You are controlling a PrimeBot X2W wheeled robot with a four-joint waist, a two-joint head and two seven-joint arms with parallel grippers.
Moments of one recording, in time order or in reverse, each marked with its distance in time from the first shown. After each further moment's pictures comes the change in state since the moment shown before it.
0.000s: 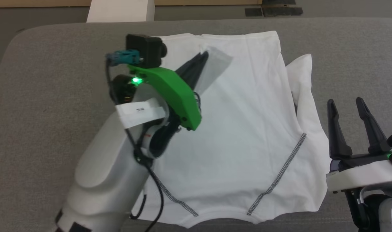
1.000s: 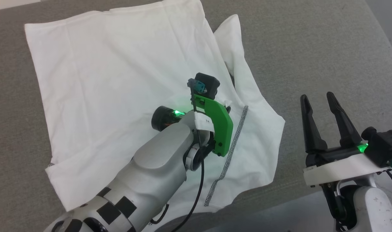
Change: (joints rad) left arm -0.205 -0.137 -0.445 0.655 -0.177 -0.007 -0.134; right arm -0.075 0.000 0.109 0.132 0.085 0.000 -0.101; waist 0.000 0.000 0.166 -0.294
